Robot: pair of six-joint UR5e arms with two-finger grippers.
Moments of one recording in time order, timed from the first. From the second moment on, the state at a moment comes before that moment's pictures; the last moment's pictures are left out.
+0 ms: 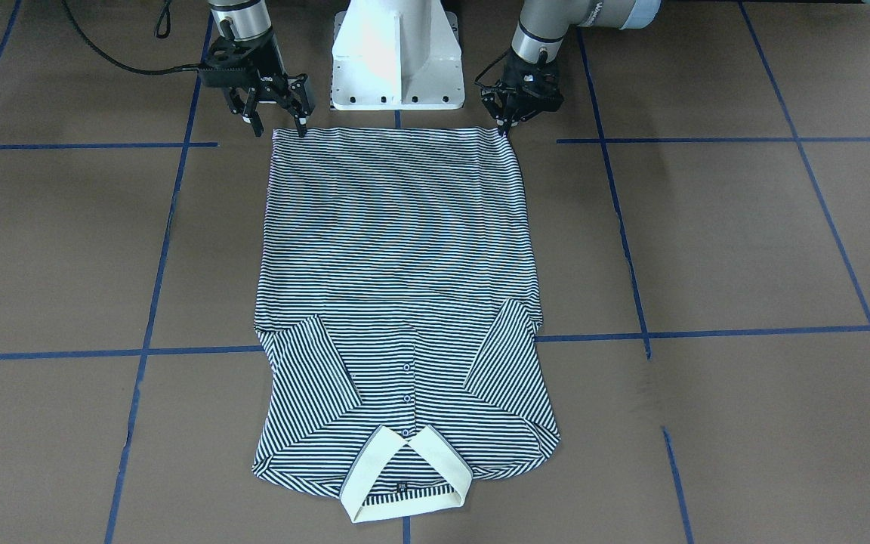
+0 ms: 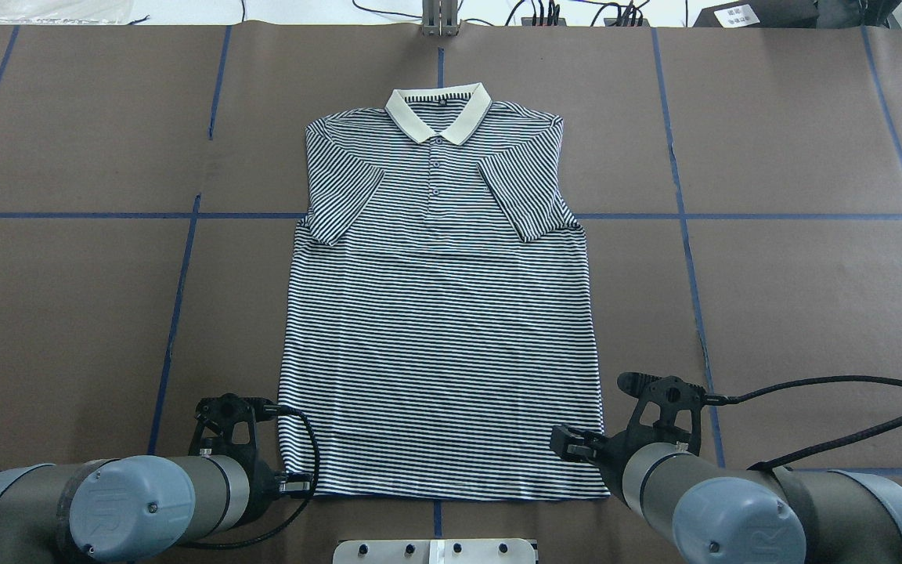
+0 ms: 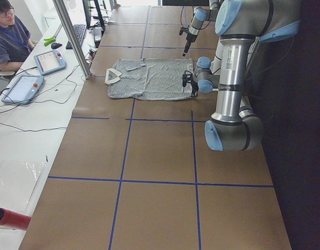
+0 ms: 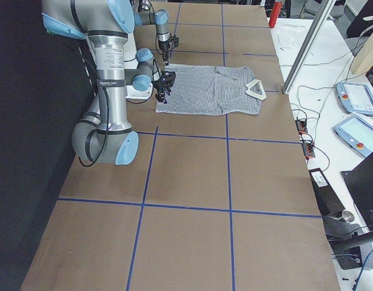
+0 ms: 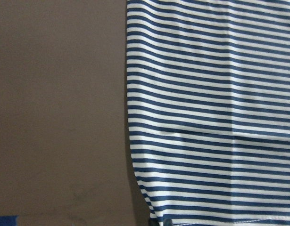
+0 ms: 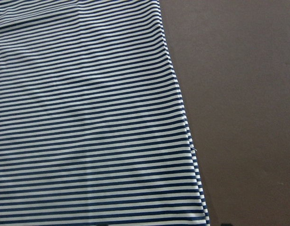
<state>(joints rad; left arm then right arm) -0.12 -1.73 -2.05 -1.88 -1.57 -1.48 0.07 -1.47 2.16 -1.40 1.30 1.72</state>
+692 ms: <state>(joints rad) -0.12 -1.74 -2.05 -1.88 -1.58 -1.48 -0.02 -1.49 2.12 -1.42 1.22 1.75</state>
